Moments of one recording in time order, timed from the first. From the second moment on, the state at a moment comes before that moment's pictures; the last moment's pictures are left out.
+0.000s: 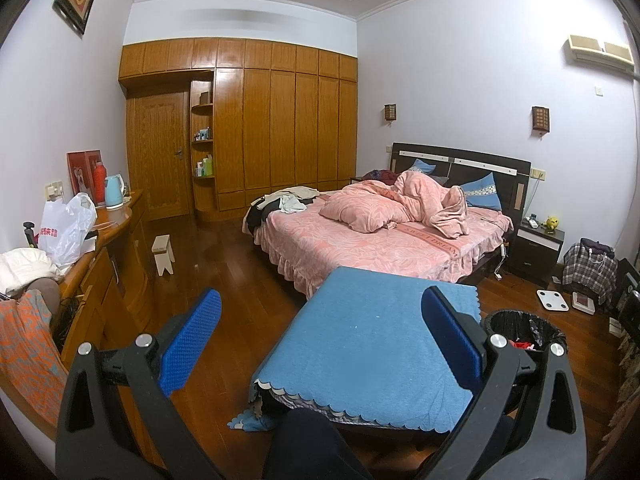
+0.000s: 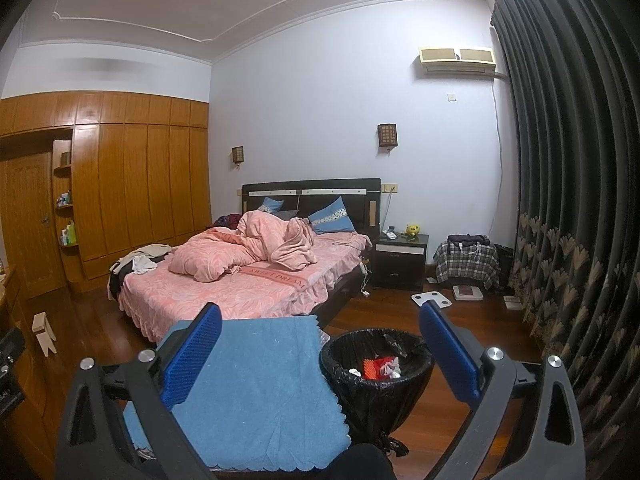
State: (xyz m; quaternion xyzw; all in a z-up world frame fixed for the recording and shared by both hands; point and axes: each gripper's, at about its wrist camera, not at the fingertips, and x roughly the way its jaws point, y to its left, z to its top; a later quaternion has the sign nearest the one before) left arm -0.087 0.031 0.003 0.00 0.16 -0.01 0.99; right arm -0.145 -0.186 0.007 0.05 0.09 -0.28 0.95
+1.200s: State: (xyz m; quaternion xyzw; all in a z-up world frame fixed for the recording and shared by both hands) left arm -0.090 0.028 -0.002 0.00 0.16 -0.02 0.99; right arm -0.148 -0.187 0.006 0.05 0.09 -0.28 0.95
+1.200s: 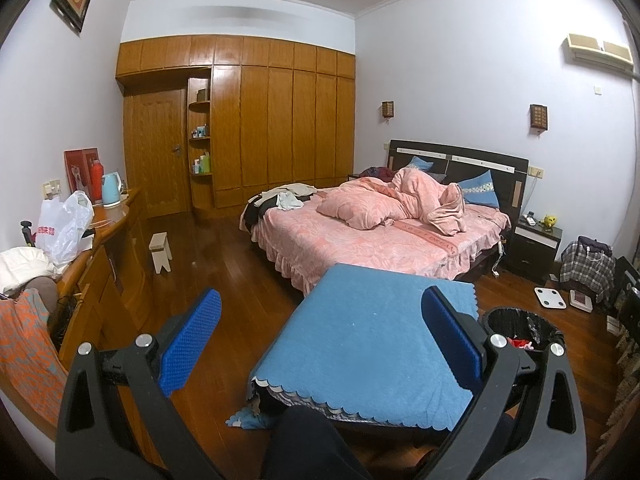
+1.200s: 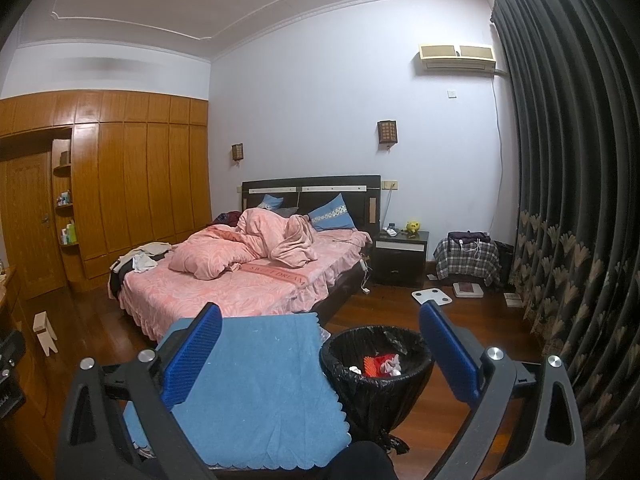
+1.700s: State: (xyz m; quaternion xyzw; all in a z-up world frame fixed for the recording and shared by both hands) left arm -0.091 0.023 -0.008 -0.01 0.17 -0.01 0.99; right arm -0.149 -0.186 -0.006 0.06 0.10 -0.28 0.95
